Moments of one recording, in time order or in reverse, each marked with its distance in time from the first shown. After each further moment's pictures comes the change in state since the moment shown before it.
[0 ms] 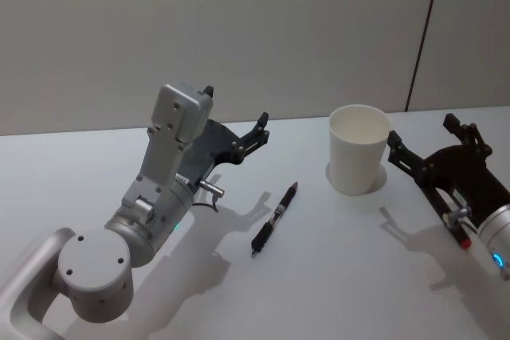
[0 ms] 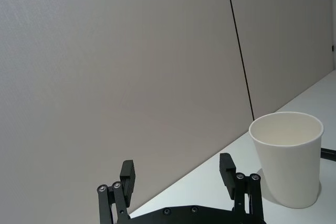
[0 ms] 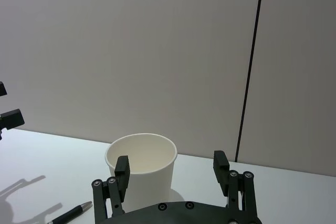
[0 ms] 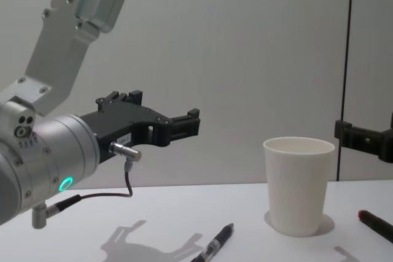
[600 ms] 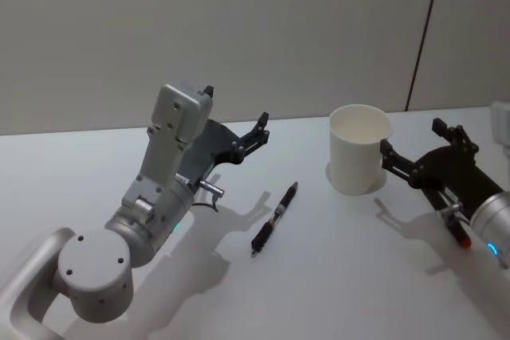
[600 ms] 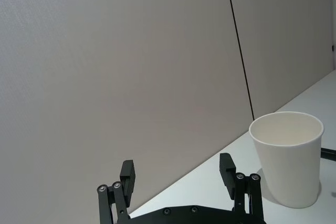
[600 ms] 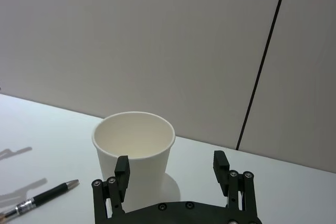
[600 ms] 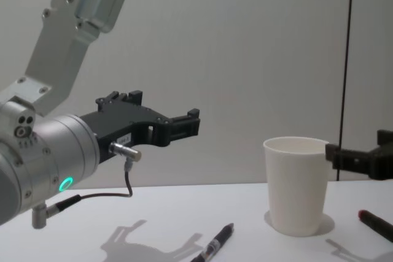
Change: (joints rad) left arm 0.000 0.000 0.000 0.000 0.000 0.000 0.000; right arm 0.082 -0.009 0.002 0.091 -0.070 0.086 0.083
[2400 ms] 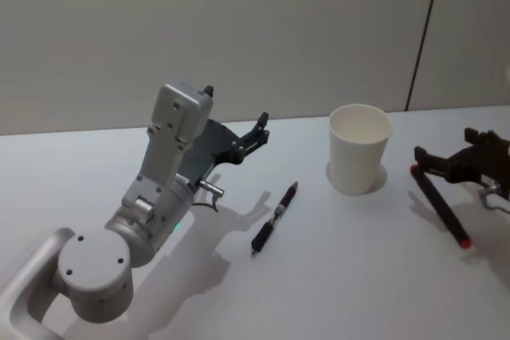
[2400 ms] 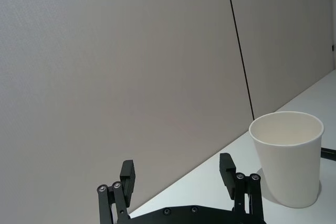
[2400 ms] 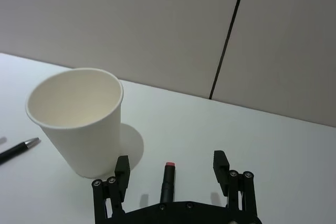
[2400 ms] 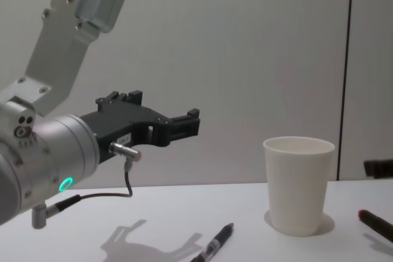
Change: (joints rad) left arm 0.000 0.000 0.000 0.000 0.000 0.000 0.000; right arm 0.096 0.082 0.062 -0.042 0.068 0.431 0.047
